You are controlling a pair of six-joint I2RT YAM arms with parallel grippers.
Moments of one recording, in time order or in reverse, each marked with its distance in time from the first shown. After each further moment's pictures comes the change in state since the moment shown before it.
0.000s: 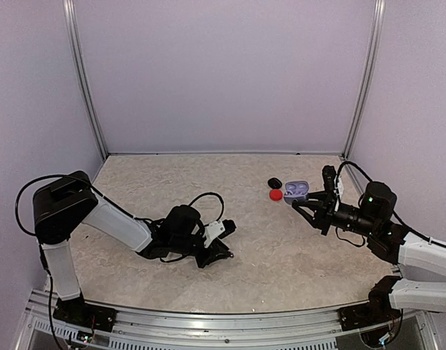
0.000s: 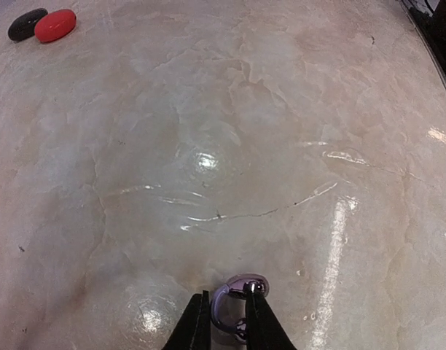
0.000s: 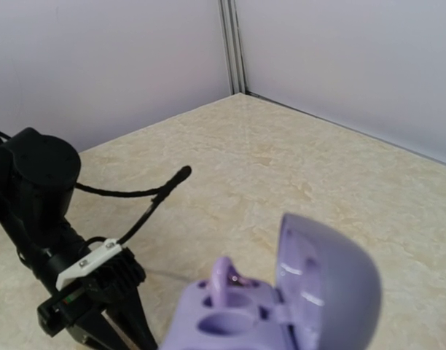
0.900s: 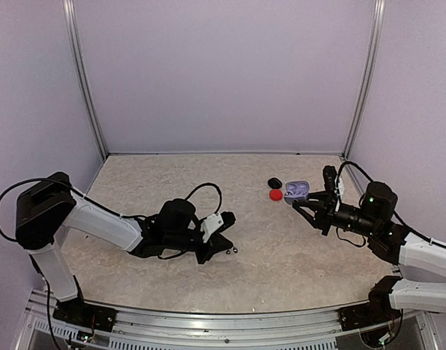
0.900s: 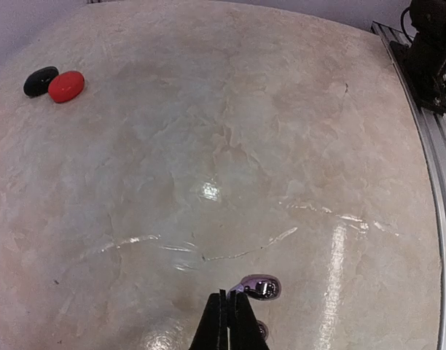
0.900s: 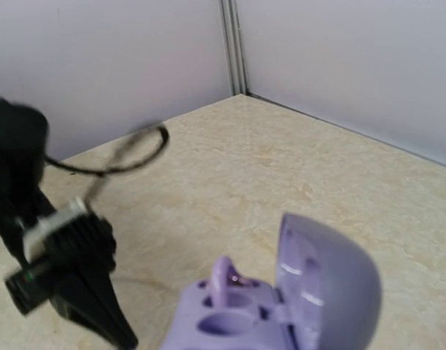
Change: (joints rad) left arm -0.024 -0.114 -0.023 0.005 0.000 -0.014; right arm 0.000 -0.011 0.000 -0.010 -0.001 -0.003
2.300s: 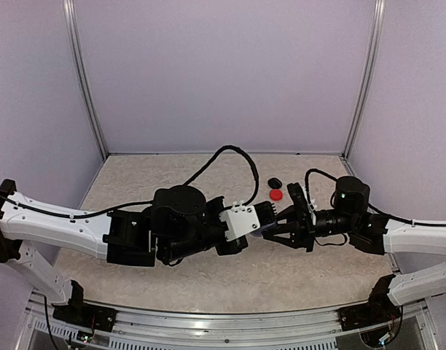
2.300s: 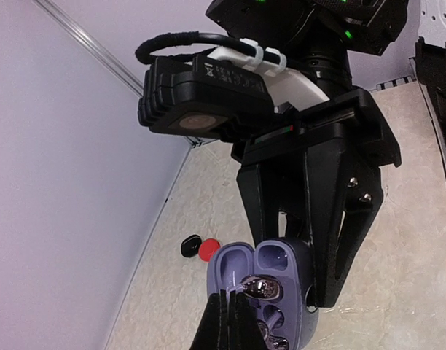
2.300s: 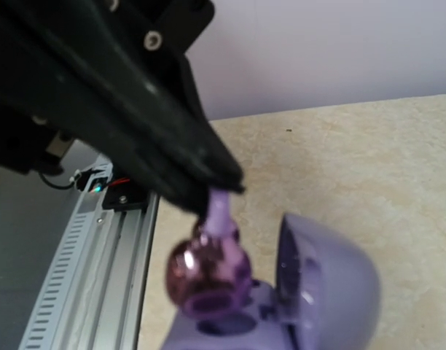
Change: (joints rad) left arm -0.424 -0.285 0.332 -0.310 -0.694 0.428; right arm 0.227 0.249 0.140 0.019 -0.332 -0.103
